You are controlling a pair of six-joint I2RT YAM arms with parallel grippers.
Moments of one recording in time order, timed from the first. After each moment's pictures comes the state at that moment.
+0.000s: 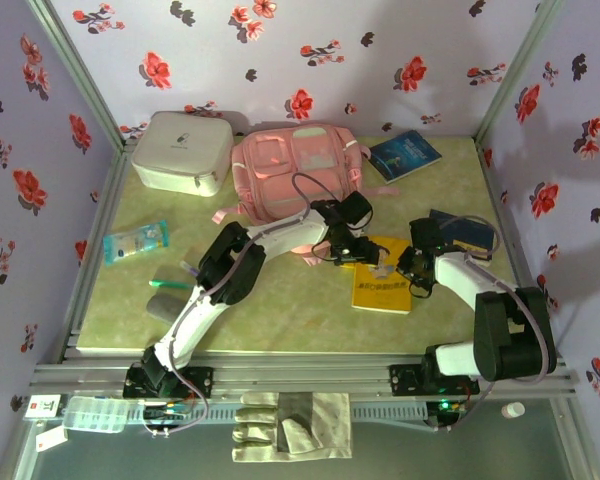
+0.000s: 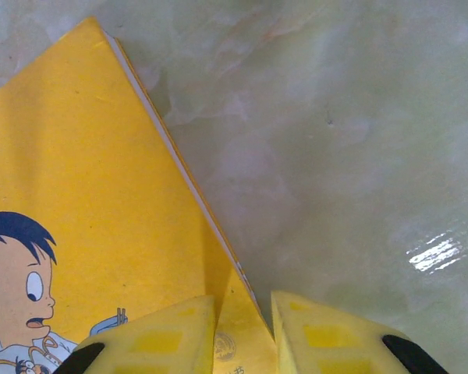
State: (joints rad) left arm -0.94 2.40 1.99 -0.75 0.38 -0.73; right arm 0.14 1.36 0.62 -0.46 0.02 0.77
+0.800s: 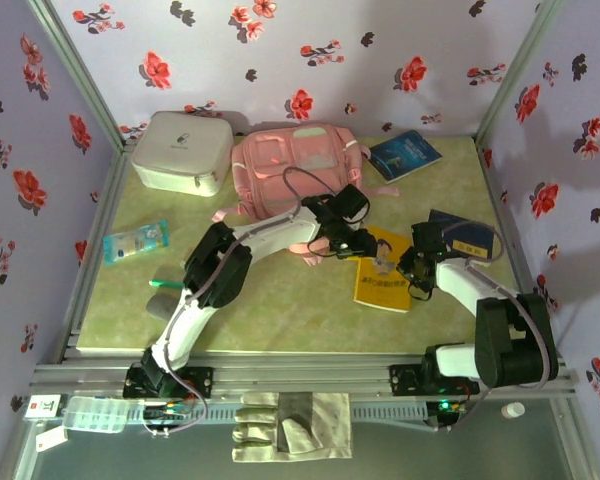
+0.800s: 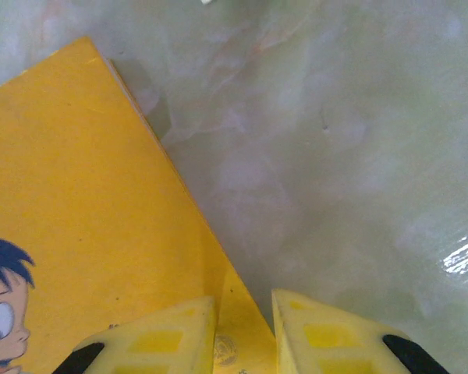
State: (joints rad) left arm -0.94 2.25 1.88 -0.65 0.38 -0.76; right arm 0.14 1.32 0.57 -0.38 0.01 0.85
